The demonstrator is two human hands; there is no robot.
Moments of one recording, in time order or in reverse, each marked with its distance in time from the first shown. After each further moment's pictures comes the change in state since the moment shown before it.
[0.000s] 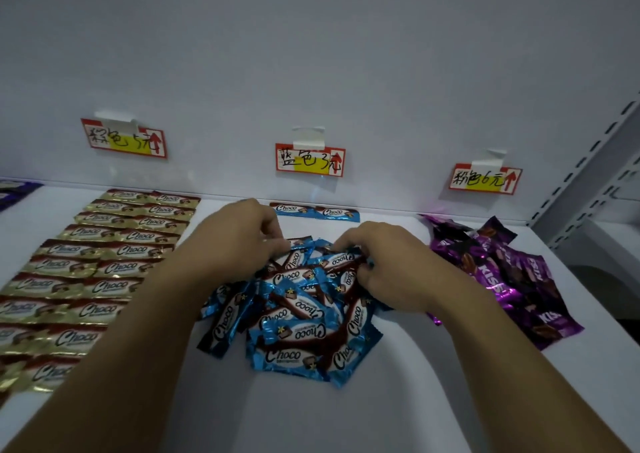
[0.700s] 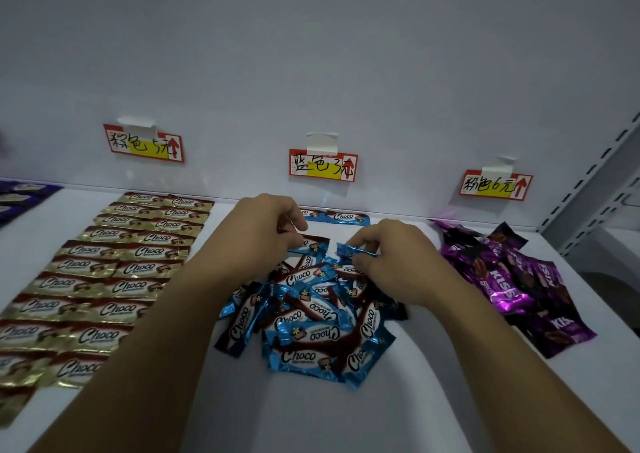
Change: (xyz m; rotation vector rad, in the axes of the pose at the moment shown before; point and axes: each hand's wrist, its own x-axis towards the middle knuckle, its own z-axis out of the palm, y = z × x) left_hand -0.002 0.001 -0.004 -0.205 0.099 0.081; right_hand 0.011 -0.011 0.006 0.070 0.159 0.105
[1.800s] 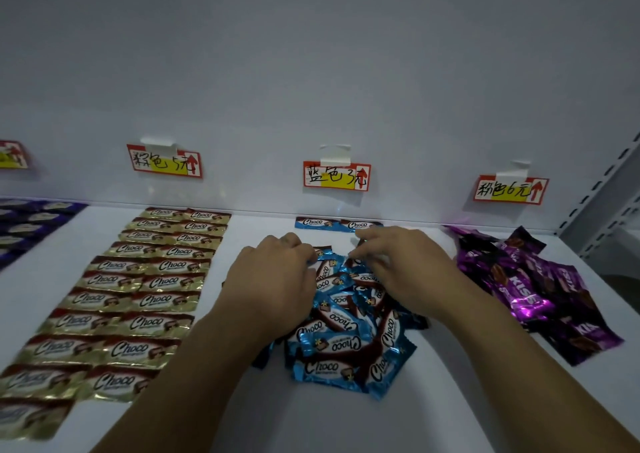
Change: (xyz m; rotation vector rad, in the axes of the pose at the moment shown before) left_hand -0.029 0.002 0.010 0.506 -0.083 0.070; right_hand 0.009 0.009 0.007 -0.167 0.057 -0.222
